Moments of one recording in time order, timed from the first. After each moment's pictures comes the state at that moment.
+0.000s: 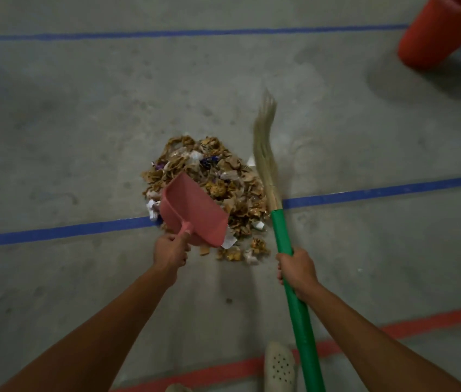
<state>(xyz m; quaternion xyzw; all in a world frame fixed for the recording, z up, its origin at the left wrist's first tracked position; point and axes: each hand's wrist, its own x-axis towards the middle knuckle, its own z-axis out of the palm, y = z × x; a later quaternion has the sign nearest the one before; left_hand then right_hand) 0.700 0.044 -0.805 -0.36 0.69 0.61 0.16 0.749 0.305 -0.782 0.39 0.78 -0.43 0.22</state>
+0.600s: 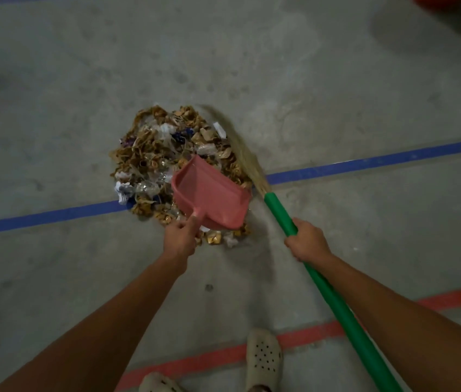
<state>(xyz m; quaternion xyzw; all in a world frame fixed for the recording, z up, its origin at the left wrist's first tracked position) 0.699 0.167 -0.873 -0.33 0.69 0.61 0.21 0.726 0.443 -0.870 0.23 0.88 -0.29 0.29</state>
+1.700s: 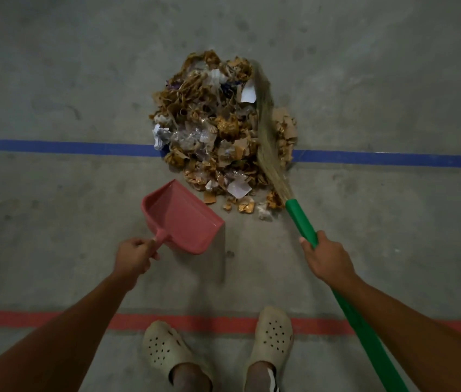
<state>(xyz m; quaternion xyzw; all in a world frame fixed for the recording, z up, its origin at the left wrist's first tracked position) 0.848 -0.012 -0.974 -0.44 0.75 0.46 0.18 0.801 0.402 -0.959 0.15 0.93 -0.17 0.31</state>
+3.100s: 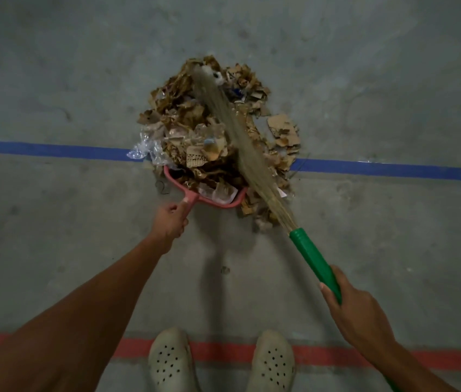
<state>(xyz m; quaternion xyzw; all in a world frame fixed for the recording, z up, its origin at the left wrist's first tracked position) 0.751 0.048 -1.046 -0.37 0.72 0.56 0.15 0.865 0.438 -0.966 0.08 0.95 -0.14 0.26</state>
